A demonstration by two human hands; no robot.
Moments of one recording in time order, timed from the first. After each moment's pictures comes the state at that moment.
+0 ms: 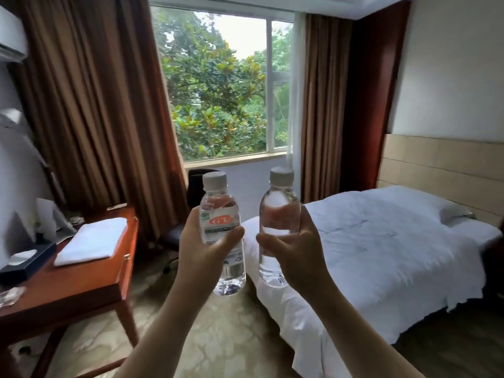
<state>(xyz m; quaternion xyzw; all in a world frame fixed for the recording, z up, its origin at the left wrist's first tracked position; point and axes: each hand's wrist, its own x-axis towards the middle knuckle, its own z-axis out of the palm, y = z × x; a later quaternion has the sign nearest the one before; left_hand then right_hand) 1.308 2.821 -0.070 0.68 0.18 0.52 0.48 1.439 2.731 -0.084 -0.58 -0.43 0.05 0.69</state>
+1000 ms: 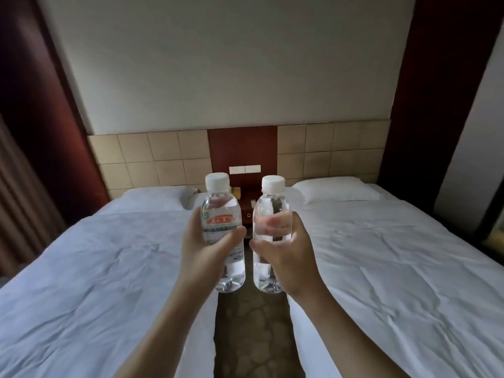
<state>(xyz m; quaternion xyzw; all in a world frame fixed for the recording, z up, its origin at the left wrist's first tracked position) 1.887 2.717 -0.111 0.68 -0.21 0.11 0.69 1.847 2.581 -0.130 -0.71 0.03 -0.27 0.65</state>
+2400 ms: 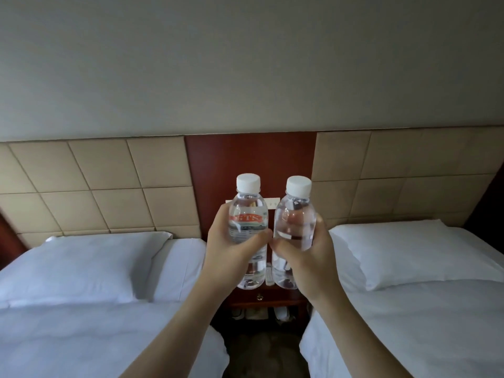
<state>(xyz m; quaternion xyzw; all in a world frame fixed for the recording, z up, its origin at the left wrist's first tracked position) 2.885 2.399 -0.152 0.66 -0.25 0.03 0.71 2.824 2.267 -0.163 -0.68 0.03 -0.29 0.67</state>
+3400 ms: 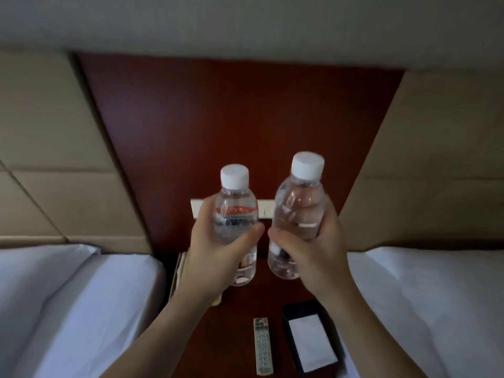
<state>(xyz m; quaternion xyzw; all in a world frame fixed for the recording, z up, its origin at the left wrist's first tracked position) 3.396 2.191 -0.360 0.64 -0.20 0.03 0.74 3.333 2.048 -0.342 -0.72 0.04 -0.26 0.64</state>
